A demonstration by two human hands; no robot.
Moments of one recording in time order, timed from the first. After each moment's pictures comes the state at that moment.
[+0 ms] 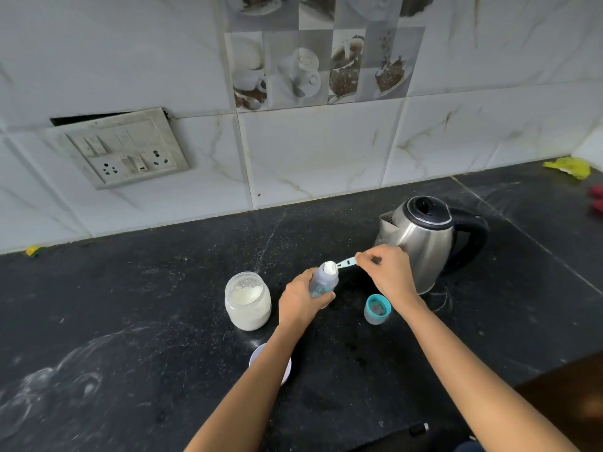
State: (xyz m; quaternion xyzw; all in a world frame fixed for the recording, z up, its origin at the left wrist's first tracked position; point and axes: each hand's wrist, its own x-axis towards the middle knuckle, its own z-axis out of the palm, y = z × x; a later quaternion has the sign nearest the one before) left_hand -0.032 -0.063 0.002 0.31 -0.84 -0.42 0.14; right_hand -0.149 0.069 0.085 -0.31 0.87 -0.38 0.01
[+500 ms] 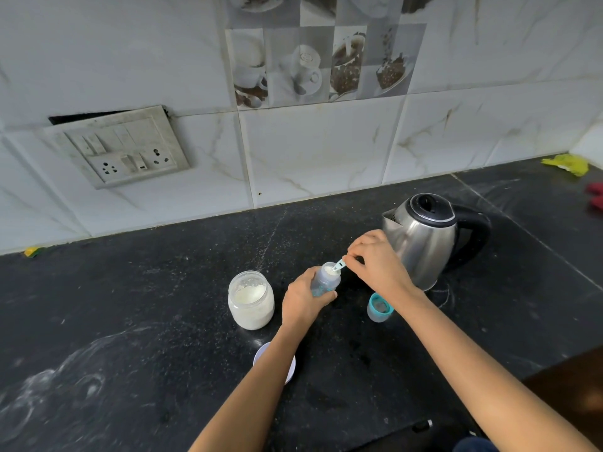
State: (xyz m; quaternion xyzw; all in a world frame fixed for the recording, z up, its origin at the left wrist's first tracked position) left_hand -0.033 -0.068 -0.012 0.29 -0.82 -0.46 0.16; right_hand -0.148 0.054 0.093 -0.48 0.85 -0.21 -0.07
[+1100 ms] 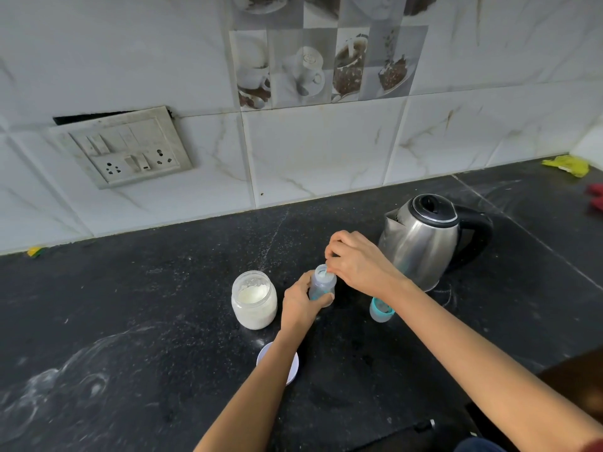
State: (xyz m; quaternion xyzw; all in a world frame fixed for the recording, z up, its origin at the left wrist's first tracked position) left_hand -0.024 -0.071 -0.023 0.28 -0.77 -0.53 0.19; right_hand -0.140 0.034 0.094 -0.69 0.70 -0.06 -0.18
